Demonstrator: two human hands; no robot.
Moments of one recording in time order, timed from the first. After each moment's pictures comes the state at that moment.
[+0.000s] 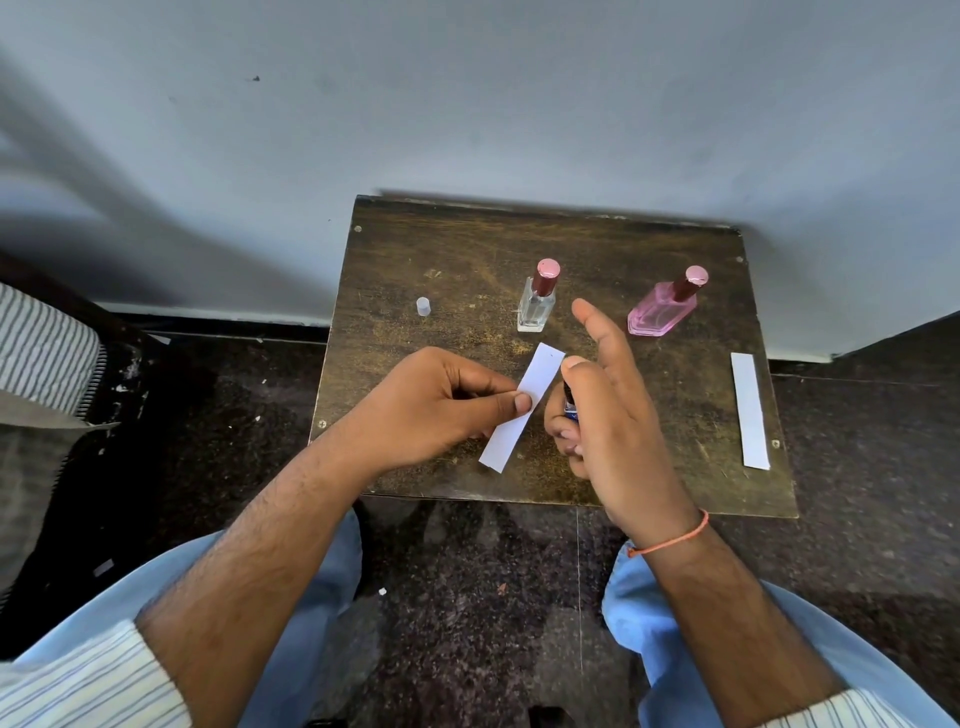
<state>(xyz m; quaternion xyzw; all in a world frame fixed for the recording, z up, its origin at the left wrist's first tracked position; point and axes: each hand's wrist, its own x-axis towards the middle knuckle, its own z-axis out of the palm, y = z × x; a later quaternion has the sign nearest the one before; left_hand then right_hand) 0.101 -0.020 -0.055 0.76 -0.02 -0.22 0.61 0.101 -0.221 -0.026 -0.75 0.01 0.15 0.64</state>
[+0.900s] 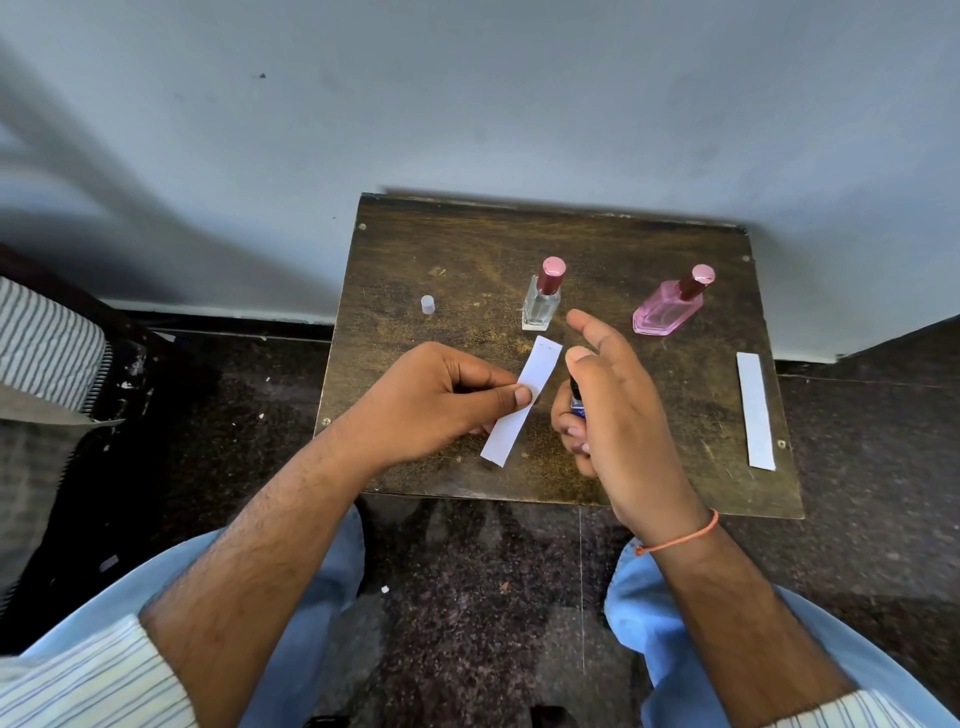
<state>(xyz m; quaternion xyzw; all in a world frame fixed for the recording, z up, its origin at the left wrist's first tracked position) 0.101 -0.019 -0.051 0.77 0.01 -0.22 0.60 0.104 -0.217 -0.018 -0.73 0.06 0.17 0.65</state>
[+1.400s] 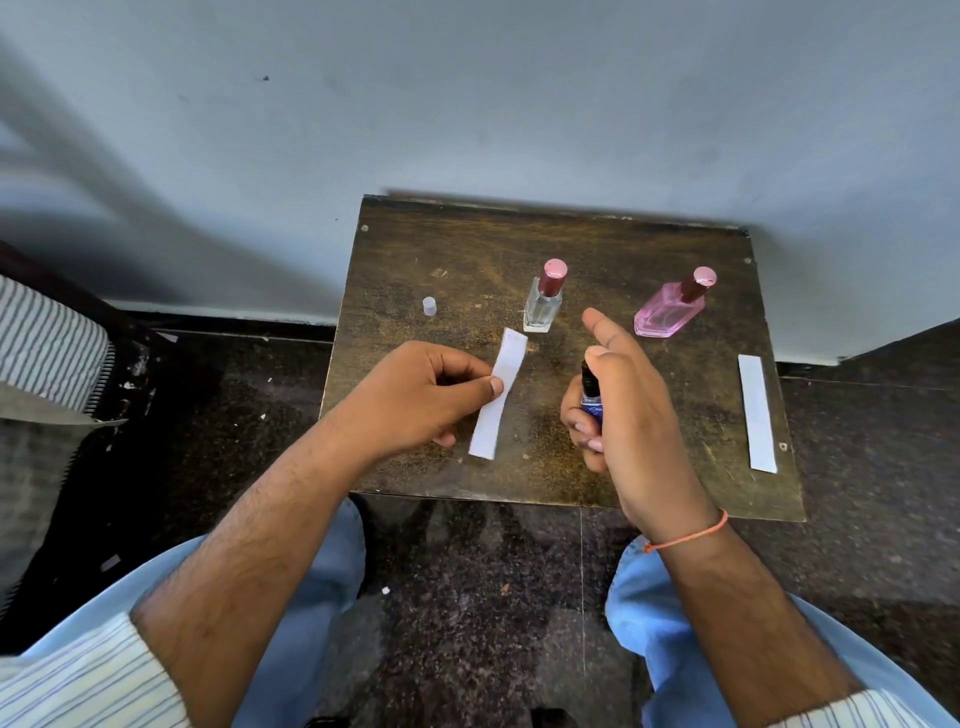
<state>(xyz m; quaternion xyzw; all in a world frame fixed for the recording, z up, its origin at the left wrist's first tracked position) 0.104 -0.011 -0.047 0.78 0.09 -0.23 0.57 0.109 -0.221 -0.021 -0.71 0.07 0.18 0.68</state>
